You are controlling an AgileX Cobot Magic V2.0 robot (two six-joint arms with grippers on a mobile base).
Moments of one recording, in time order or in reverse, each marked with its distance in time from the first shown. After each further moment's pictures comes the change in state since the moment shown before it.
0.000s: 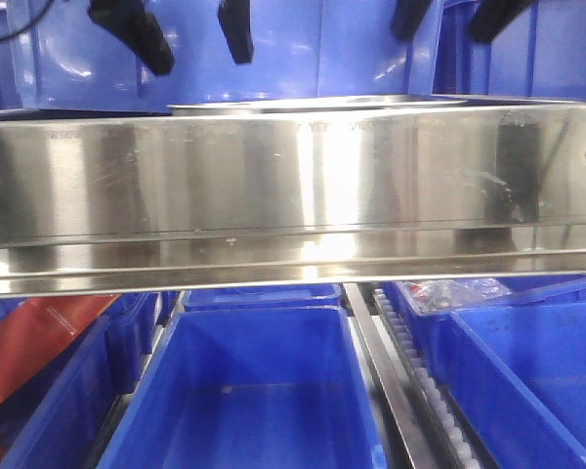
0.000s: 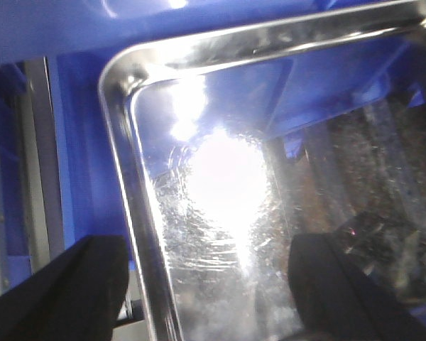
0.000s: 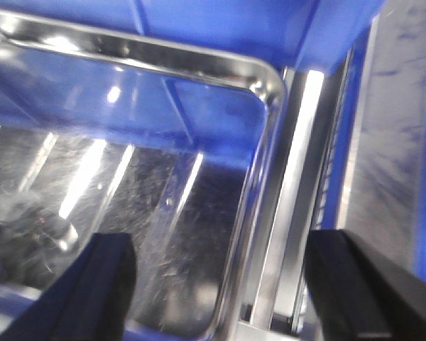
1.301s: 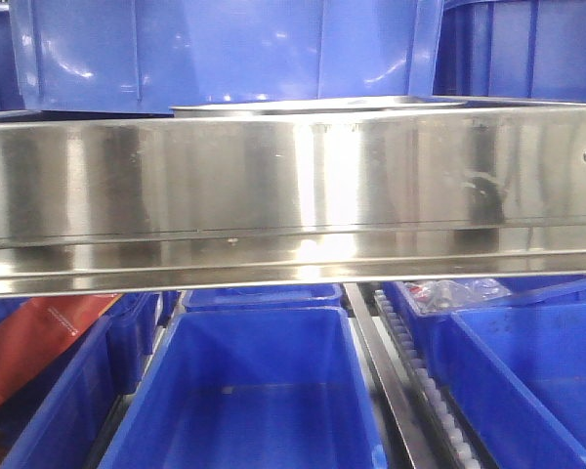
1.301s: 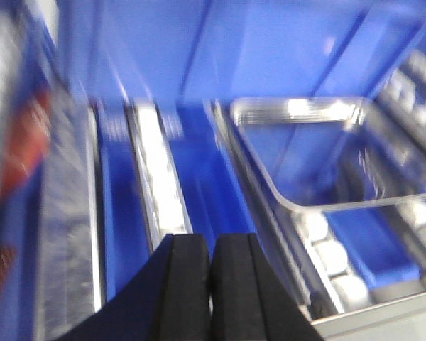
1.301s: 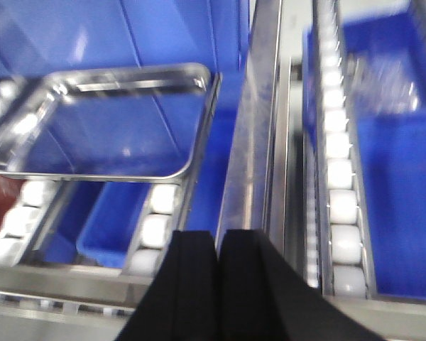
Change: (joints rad) left arm 0.483 -0.892 0.682 -0.485 -0.151 0.546; right arm -0.266 -0.770 0.445 0.165 0.022 -0.066
